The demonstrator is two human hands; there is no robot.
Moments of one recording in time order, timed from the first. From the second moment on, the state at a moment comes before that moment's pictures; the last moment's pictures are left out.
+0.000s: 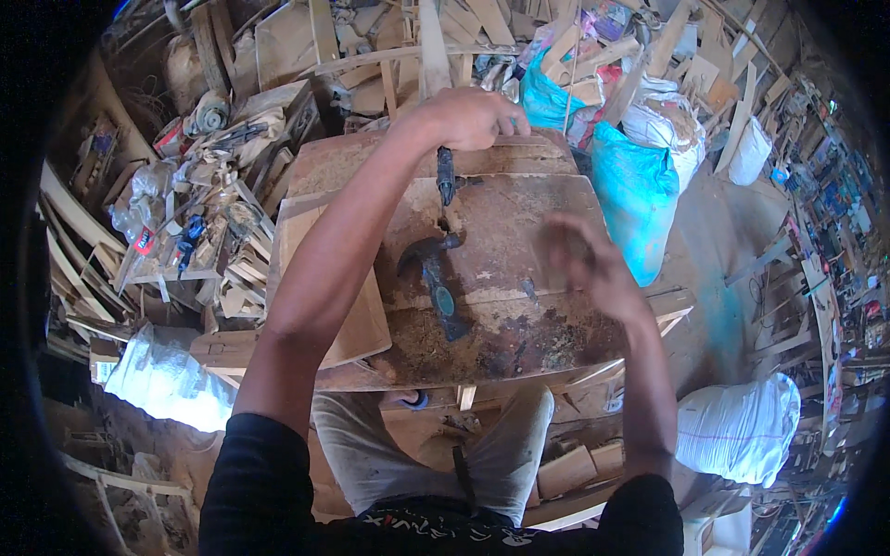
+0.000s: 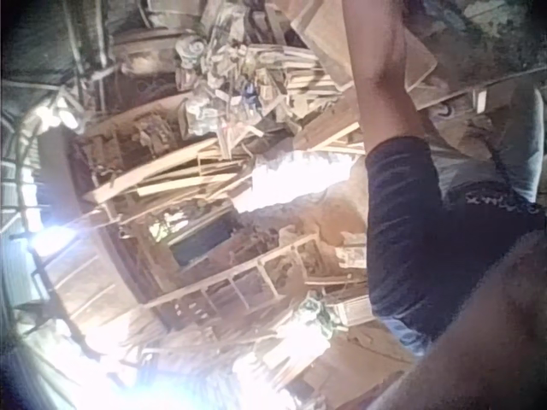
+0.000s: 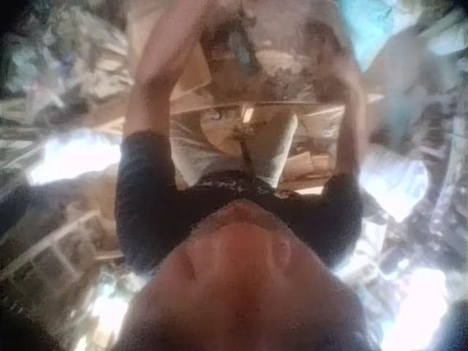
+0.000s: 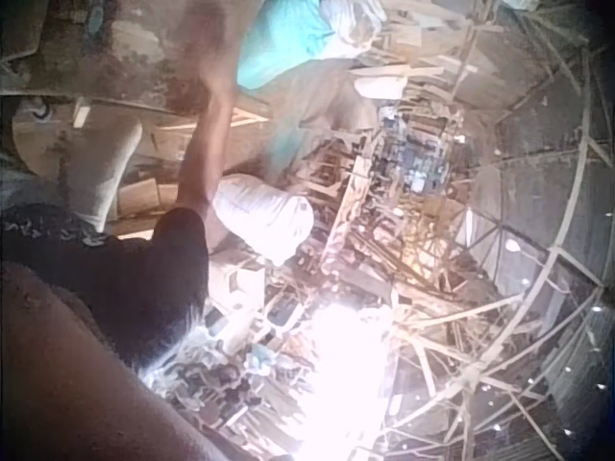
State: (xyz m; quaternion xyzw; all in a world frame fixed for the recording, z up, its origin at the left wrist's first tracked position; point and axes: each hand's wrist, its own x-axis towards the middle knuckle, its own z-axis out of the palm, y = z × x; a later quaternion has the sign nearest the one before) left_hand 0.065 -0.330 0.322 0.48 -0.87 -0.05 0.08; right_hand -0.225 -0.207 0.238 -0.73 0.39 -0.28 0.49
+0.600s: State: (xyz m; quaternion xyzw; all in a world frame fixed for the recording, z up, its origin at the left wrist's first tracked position) left_hand 0.059 -0.328 0.326 0.49 -0.87 -0.04 0.08; right_hand -0.104 -0.334 0.194 -0.78 0.41 -0.37 0.29
